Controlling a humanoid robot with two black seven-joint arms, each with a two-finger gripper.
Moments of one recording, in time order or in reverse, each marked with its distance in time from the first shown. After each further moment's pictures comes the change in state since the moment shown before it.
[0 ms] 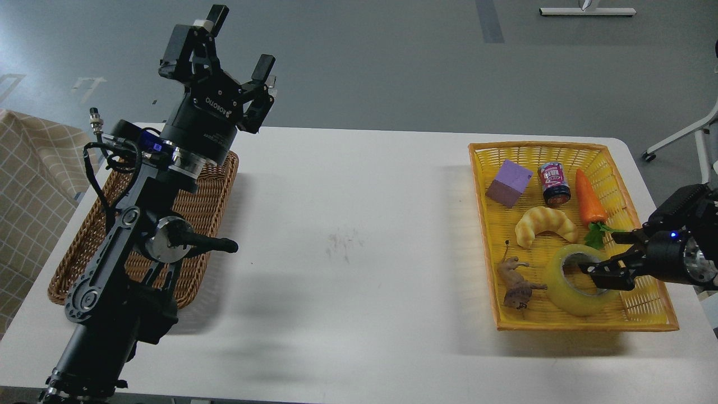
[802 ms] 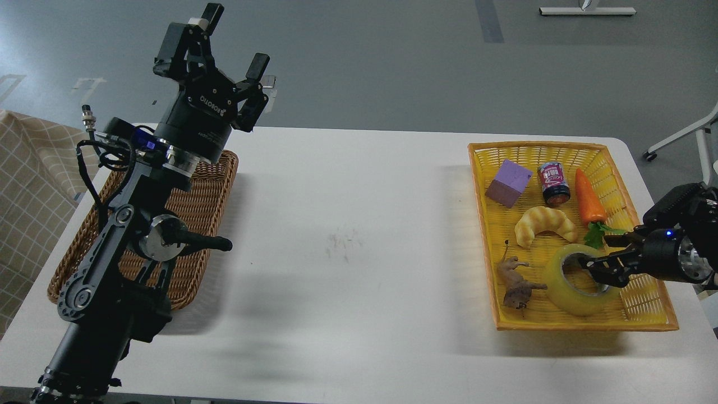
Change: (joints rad) left arm -0.003 0.022 -0.003 0.000 0.000 0.002 0.001; right arm 0.012 0.034 -0.018 -0.049 0.000 0.011 0.000
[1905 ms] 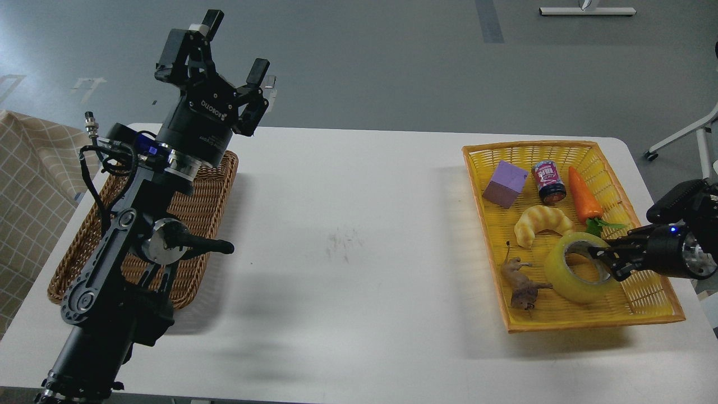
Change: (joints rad) left arm 0.013 -0.012 -0.005 0.007 -0.002 0.002 -0.001; right arm 0.039 -0.005 0.003 0.006 0.000 0.022 0.000
